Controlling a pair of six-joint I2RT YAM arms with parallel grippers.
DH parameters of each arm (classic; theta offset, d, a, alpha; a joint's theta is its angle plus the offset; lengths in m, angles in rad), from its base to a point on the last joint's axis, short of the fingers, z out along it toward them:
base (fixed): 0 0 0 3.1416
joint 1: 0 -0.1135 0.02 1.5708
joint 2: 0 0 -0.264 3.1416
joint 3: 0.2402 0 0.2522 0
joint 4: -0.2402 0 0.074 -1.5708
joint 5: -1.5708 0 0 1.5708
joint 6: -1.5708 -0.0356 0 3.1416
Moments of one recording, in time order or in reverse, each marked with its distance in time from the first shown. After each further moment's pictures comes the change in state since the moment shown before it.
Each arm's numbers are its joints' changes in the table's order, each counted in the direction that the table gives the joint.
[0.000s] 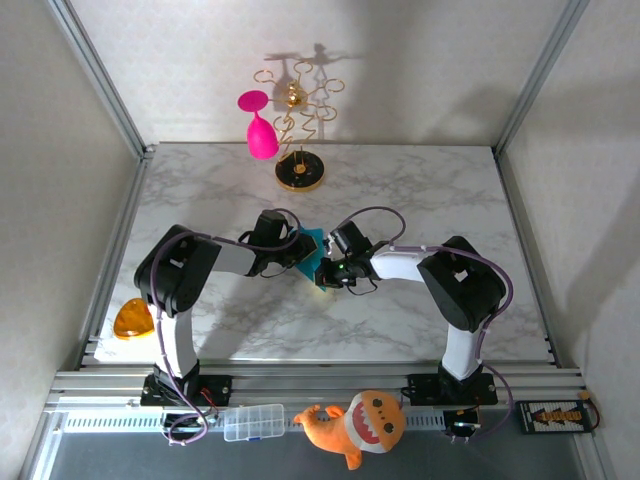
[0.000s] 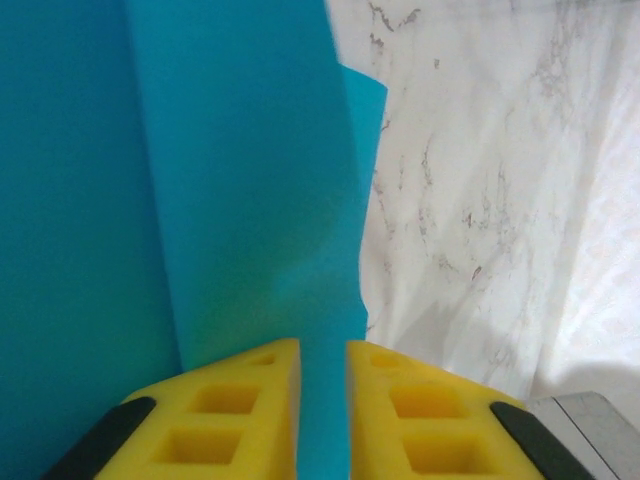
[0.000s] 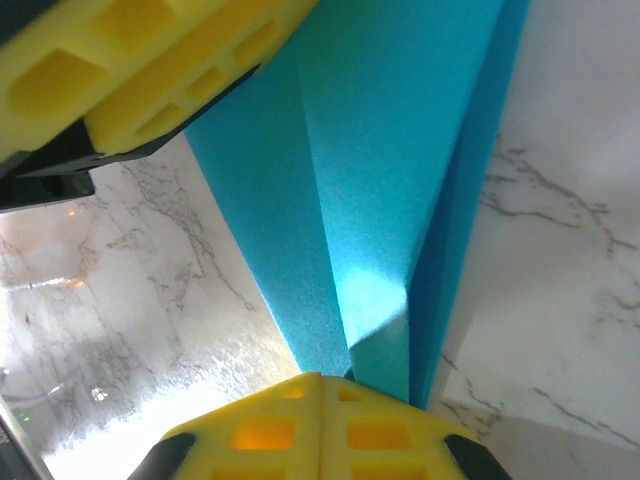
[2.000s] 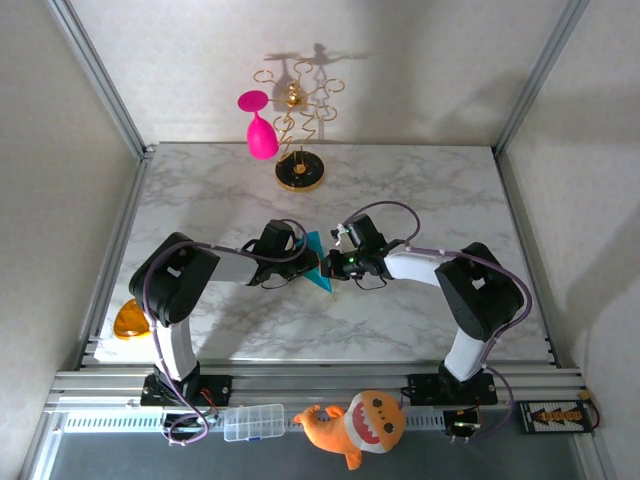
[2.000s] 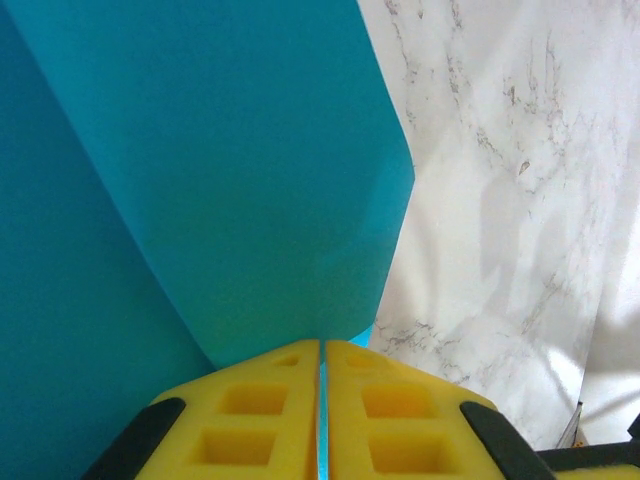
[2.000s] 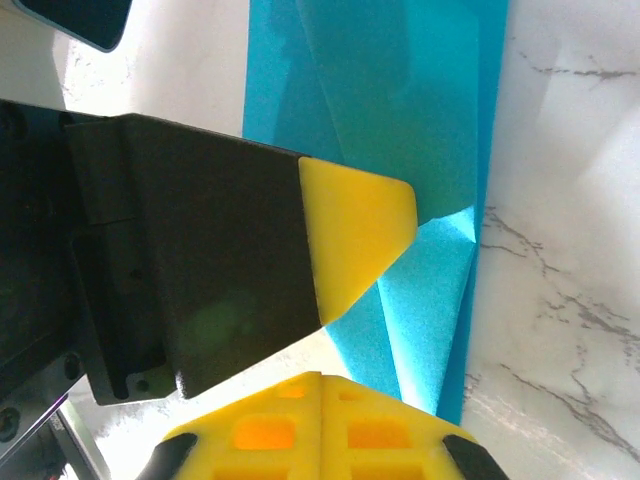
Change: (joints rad) left arm 0.077 -0.058 -0.061 -0.056 0.031 -0.085; right arm 0.059 -0.101 -0.054 0.058 0.050 0.026
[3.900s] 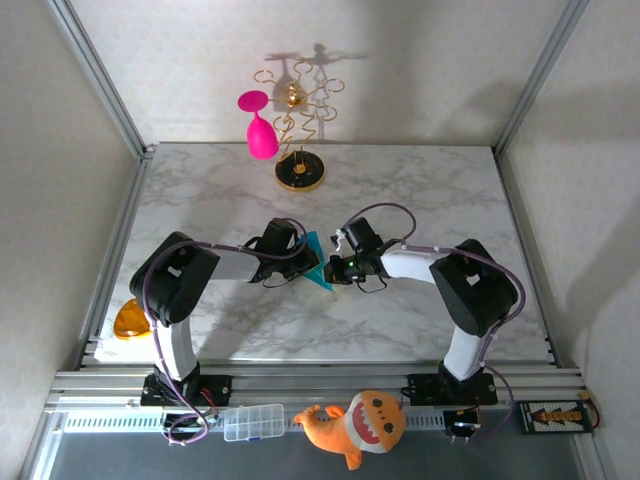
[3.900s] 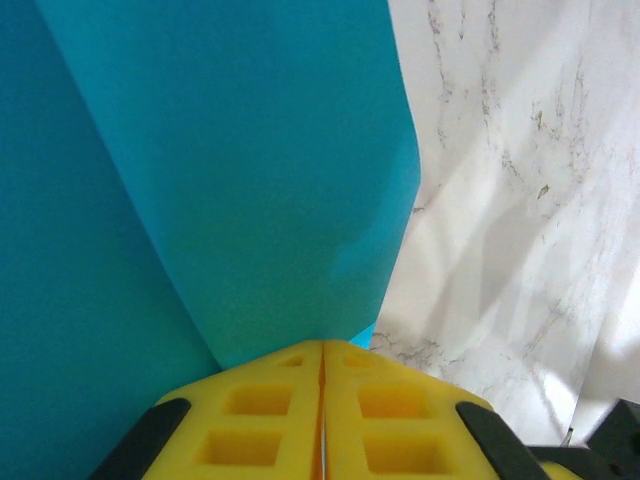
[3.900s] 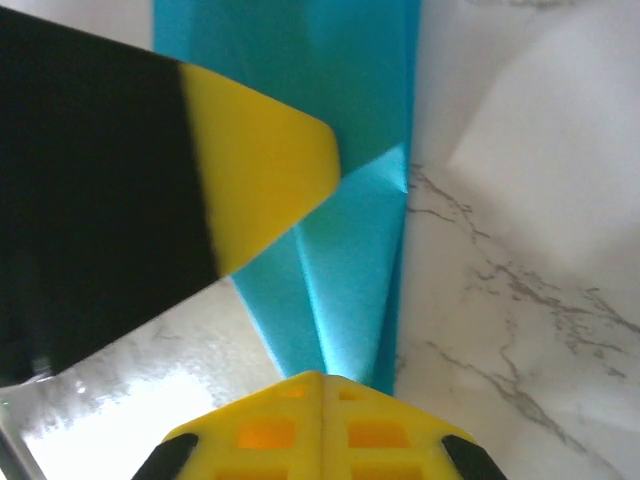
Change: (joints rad) left arm 0.002 0.006 0.036 -0.077 0.035 0.064; right arm -0.005 0.047 0.019 -0.088 -0.046 0.079
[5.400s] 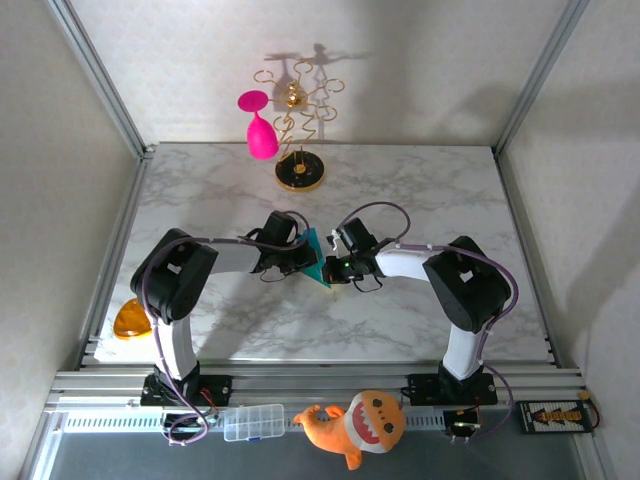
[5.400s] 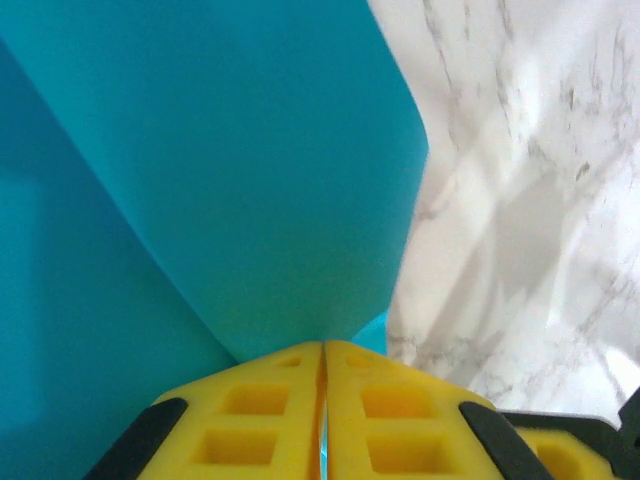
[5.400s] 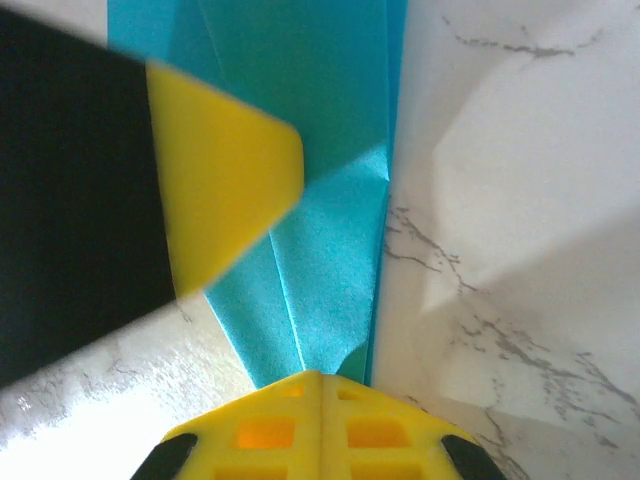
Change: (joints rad) left arm -0.037 0.019 0.102 -0.167 -0.014 -0.178; right arm -0.018 0.039 0.028 -0.012 -0.080 0.052
